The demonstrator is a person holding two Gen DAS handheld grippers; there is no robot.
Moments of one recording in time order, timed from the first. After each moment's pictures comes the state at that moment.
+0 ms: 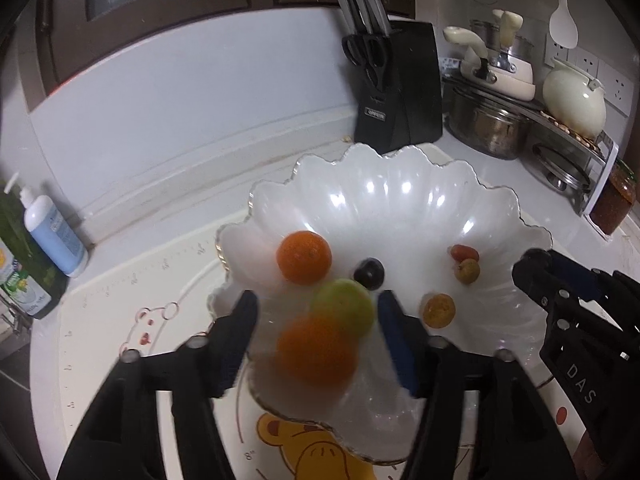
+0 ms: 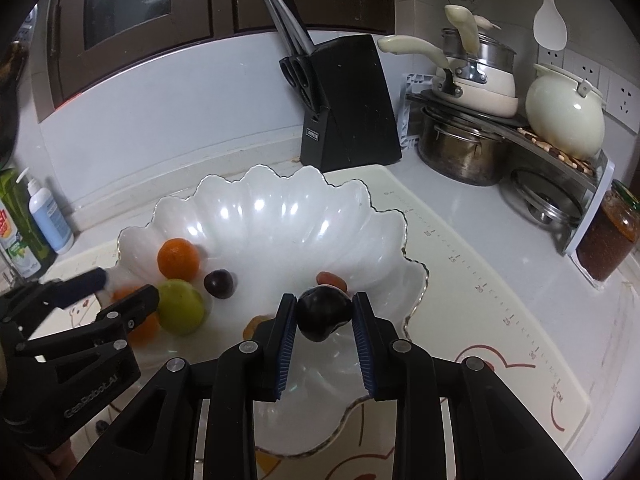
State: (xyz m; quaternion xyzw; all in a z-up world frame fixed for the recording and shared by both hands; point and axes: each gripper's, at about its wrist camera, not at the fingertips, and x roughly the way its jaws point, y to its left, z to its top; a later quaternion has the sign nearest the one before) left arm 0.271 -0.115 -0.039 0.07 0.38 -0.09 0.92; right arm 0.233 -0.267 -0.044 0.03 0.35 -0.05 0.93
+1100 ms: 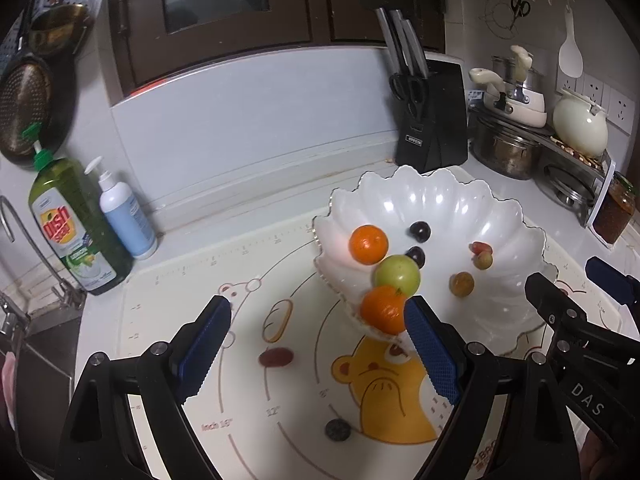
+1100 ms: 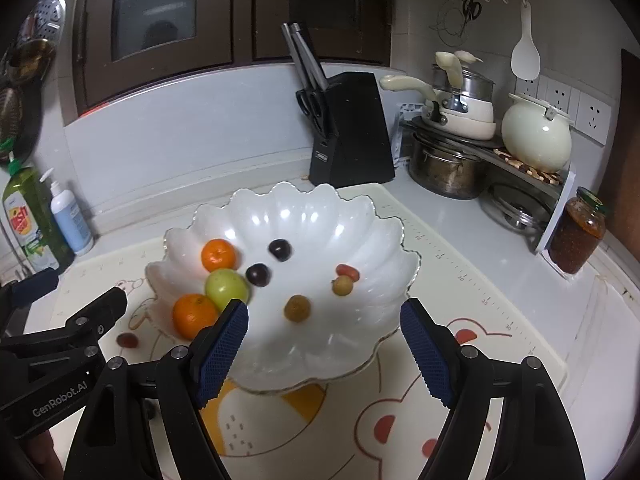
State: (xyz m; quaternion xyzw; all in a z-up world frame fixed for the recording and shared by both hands) left arm 0.202 -0.053 -0.003 0.06 0.35 -0.04 0.94; right arm 0.169 -0.223 -0.012 0.02 0.32 -0.07 0.94
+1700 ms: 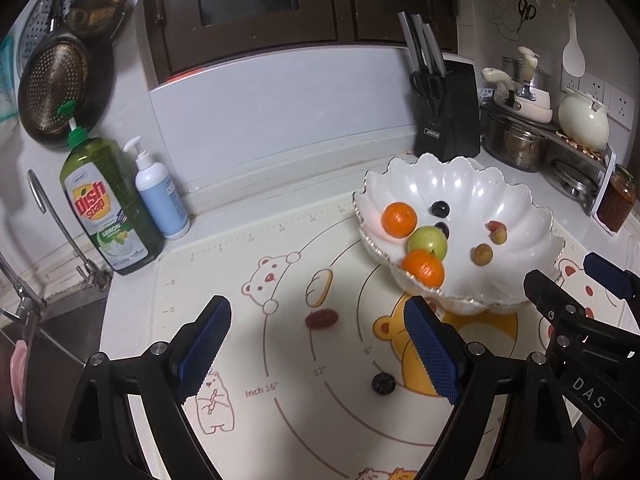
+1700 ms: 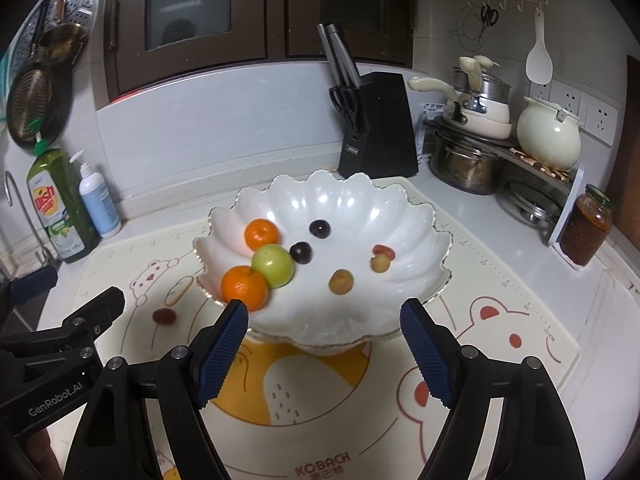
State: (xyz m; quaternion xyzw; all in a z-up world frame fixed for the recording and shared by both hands) left arm 0.166 -0.011 -0.007 0.06 0.35 -0.02 0.94; right arm 0.142 -0.186 -0.017 0.02 0.32 -0.04 0.95
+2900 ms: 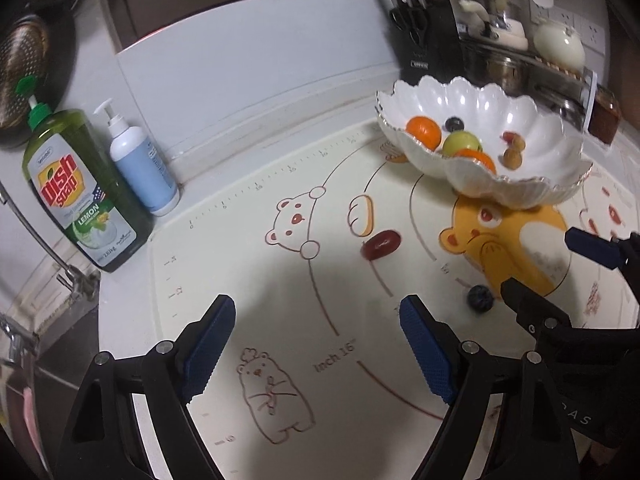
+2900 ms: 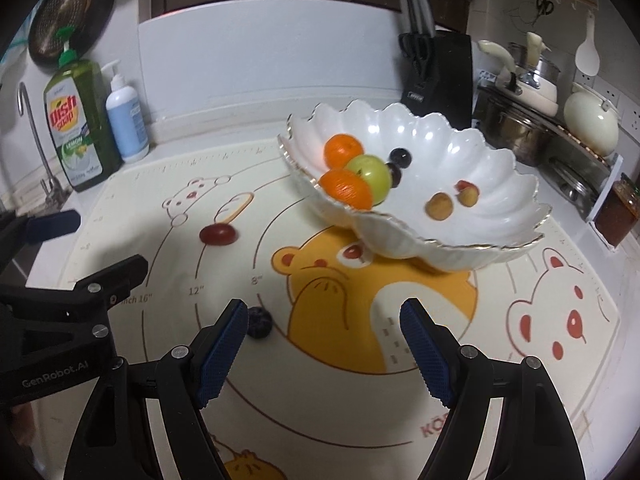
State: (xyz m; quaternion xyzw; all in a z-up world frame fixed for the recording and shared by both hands) left arm 0.181 0.053 -0.073 0.15 0.39 -0.09 0.90; right arm 0.142 -0.092 -0.087 -0.02 0.38 -0.02 0.92
